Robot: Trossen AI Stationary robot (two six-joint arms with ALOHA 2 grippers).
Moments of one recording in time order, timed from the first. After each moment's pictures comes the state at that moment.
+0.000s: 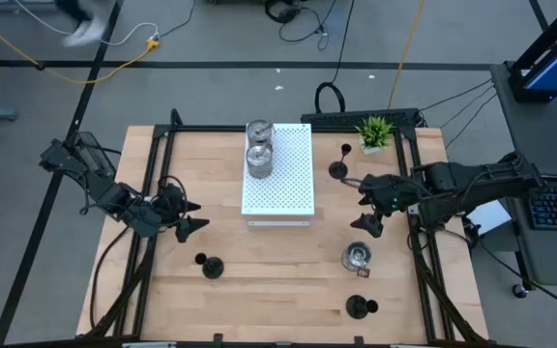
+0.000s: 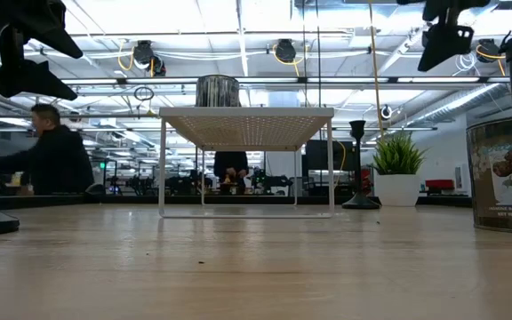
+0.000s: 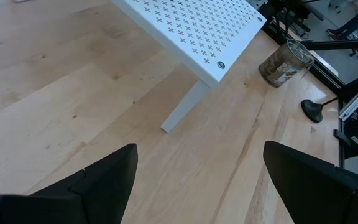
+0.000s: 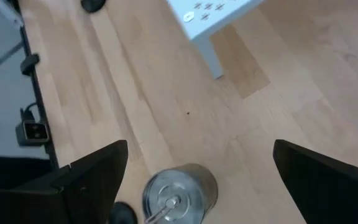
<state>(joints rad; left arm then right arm) -0.58 0.62 0.55 -0.66 -0.63 -1.09 0.16 1.00 1.04 -0.96 0.01 0.70</state>
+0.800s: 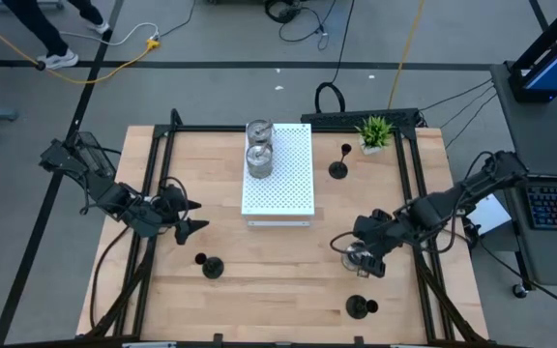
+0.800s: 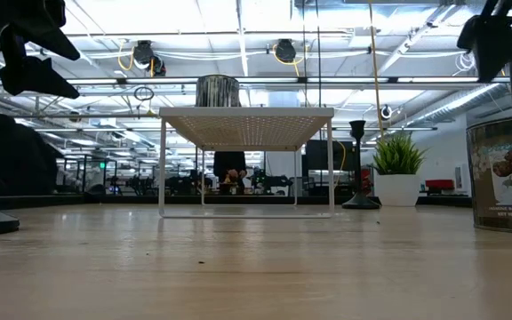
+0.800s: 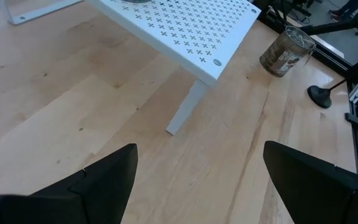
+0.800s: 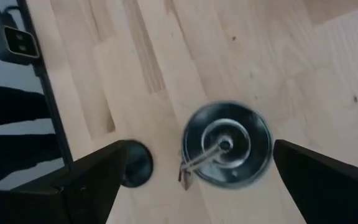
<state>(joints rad) -0.58 0.62 0.55 -0.66 -0.63 -0.98 0.50 1.19 1.04 -0.97 0.03 0.88</state>
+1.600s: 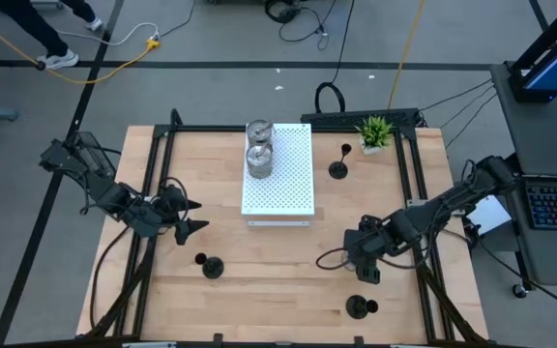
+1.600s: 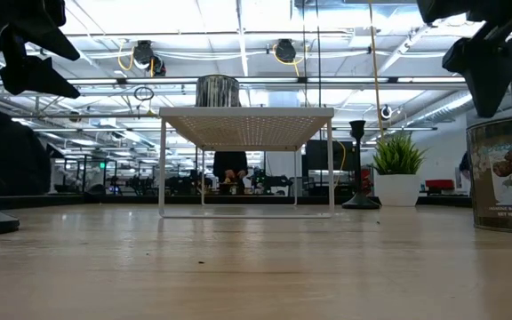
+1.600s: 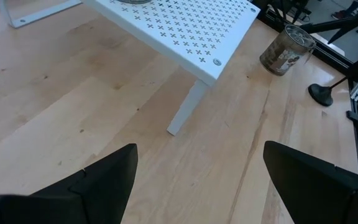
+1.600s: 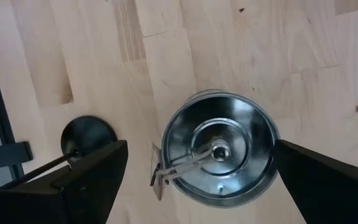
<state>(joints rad) -0.58 0.62 0.55 -0.66 -0.63 -0.96 0.49 1.36 1.04 -0.98 0.00 0.69</state>
